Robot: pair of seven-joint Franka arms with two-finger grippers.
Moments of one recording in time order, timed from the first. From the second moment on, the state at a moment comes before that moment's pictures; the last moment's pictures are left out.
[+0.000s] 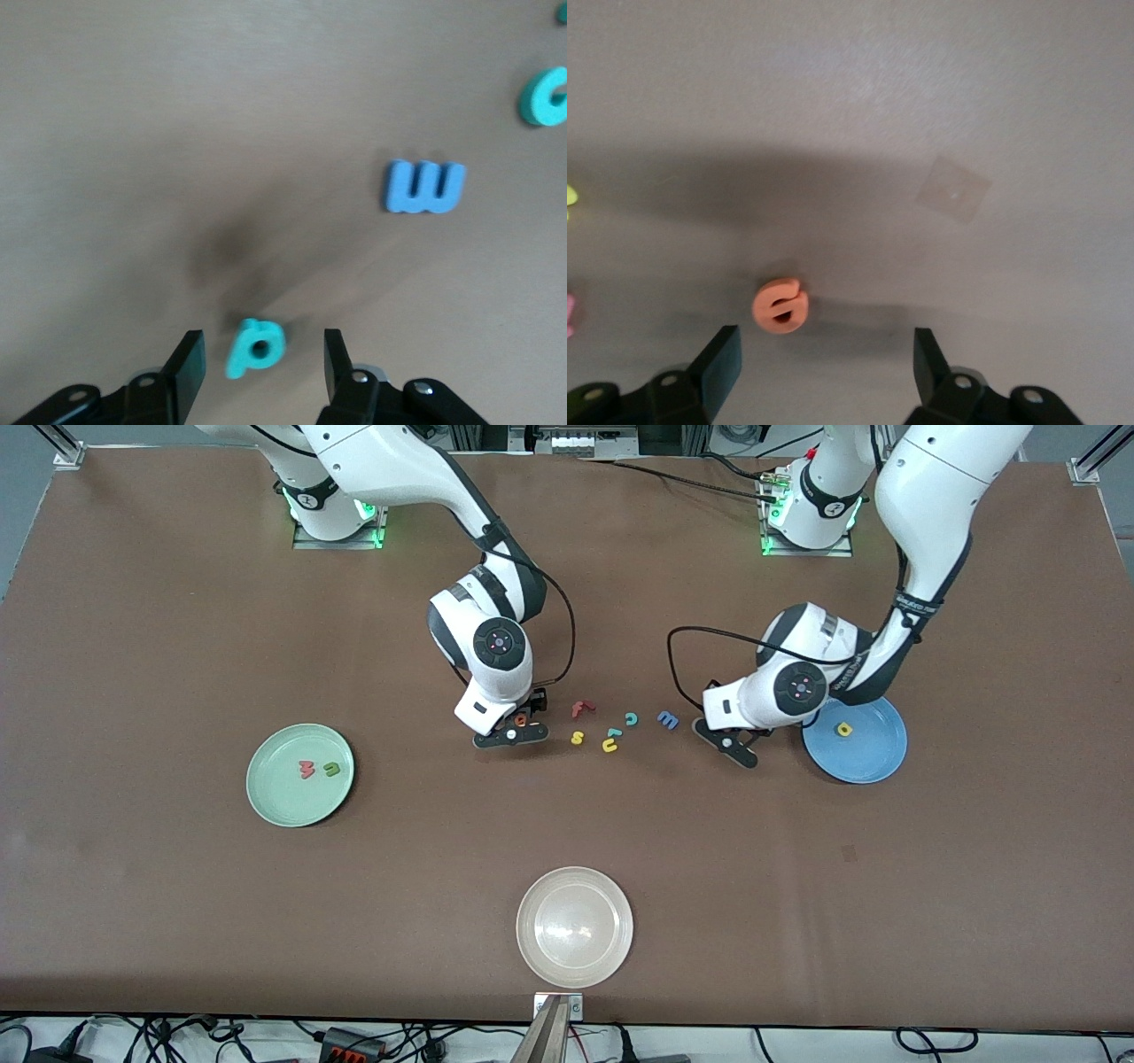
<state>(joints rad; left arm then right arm) 0.06 0.51 -0.48 -2.09 0.13 2.29 0.12 0.81 0.66 -0.11 -1.73 0.09 2.27 0.50</state>
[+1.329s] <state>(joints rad) 0.11 0.41 -0.47 -1.97 0.22 1.98 0.12 0.81 0.71 -0.11 -1.70 0.10 2.33 0.50</state>
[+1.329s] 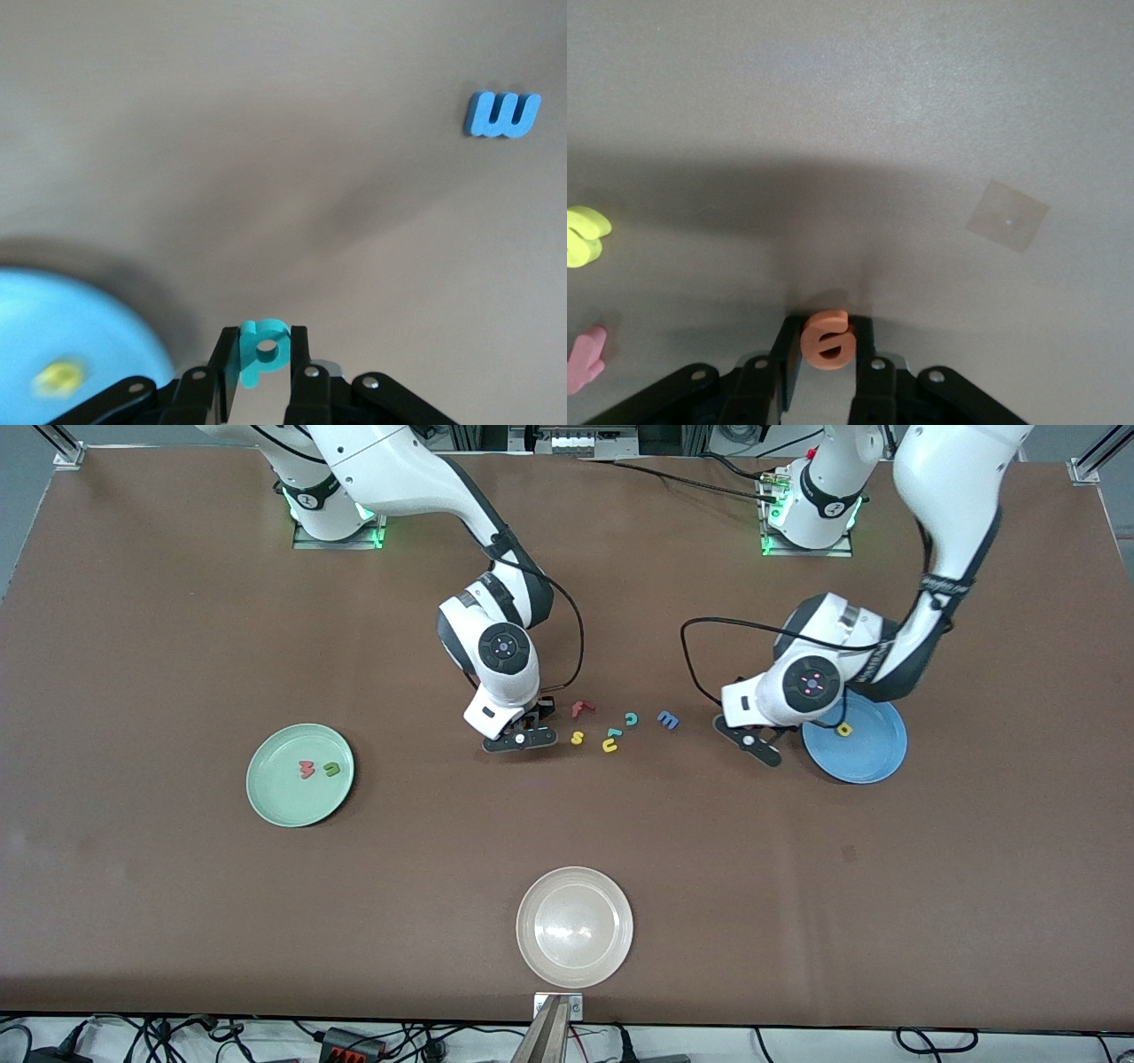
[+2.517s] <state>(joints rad) 0.28 0.48 -0.52 -1.88 0.23 1.92 0.23 0.43 0.58 -0.21 -1.75 0.10 2.08 0.05</state>
